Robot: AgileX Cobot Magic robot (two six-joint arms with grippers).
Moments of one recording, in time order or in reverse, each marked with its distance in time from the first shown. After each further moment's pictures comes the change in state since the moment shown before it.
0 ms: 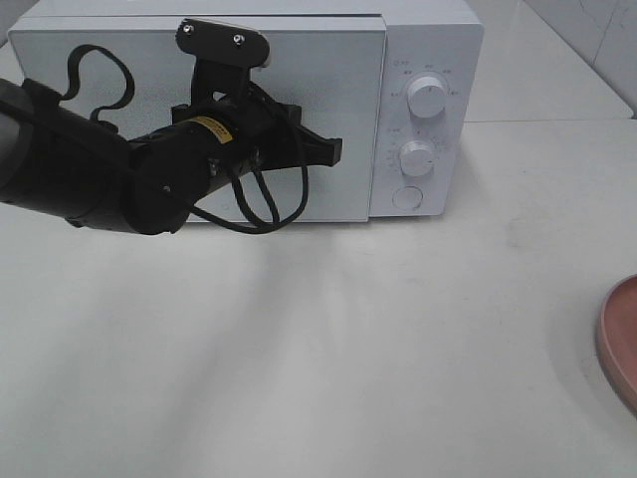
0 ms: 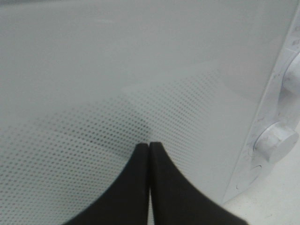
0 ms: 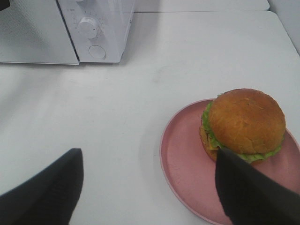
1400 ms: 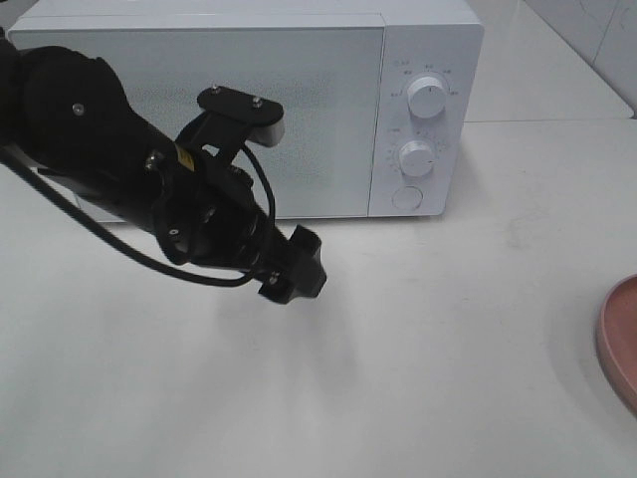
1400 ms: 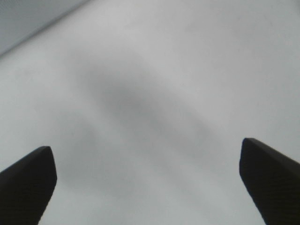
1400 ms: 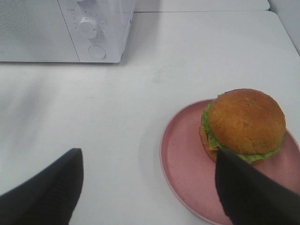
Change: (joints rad) left arm -0.031 -0.269 0.054 0.033 0.989 0.035; right arm 0.000 0.000 0.000 0.001 0.000 -0.001
